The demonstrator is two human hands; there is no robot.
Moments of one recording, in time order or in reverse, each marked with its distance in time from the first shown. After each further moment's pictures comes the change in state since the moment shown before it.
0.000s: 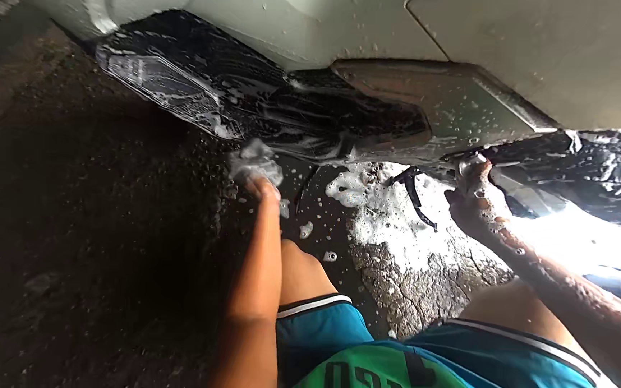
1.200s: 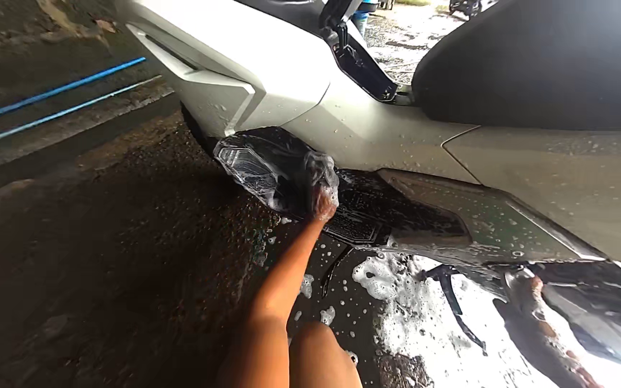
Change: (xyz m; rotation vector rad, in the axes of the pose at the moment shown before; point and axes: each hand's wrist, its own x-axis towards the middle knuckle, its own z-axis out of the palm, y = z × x) left_hand 0.081 0.082 0.099 0.919 -0.311 0.928; right_hand -0.011 -0.016 -0.007 0.106 0.042 -0.009
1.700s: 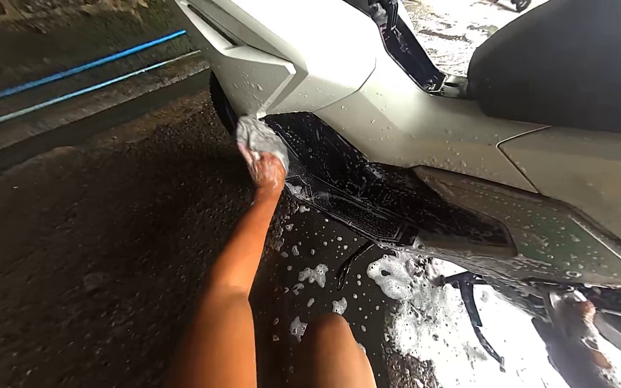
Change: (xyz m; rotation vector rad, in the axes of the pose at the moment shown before) left_hand 0.032 -0.121 -0.131 0.672 0.216 -0.178; right_hand 0.002 -0.003 0.004 -0.082 -0.038 0.079
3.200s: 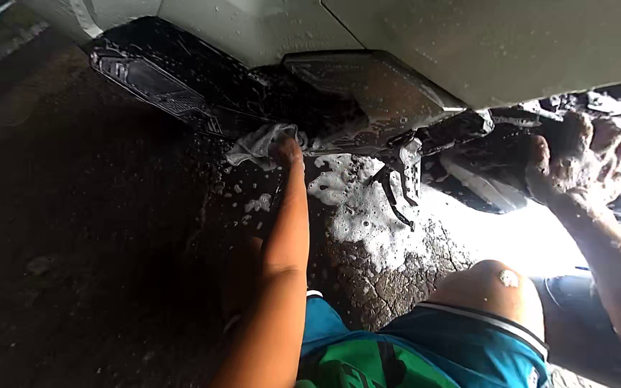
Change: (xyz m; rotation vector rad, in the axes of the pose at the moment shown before) left_hand -0.220 0.265 -0.002 -0.913 -0.326 -0.763; right_hand 0.107 0.222 -0.093 -0.208 0.590 -0.193
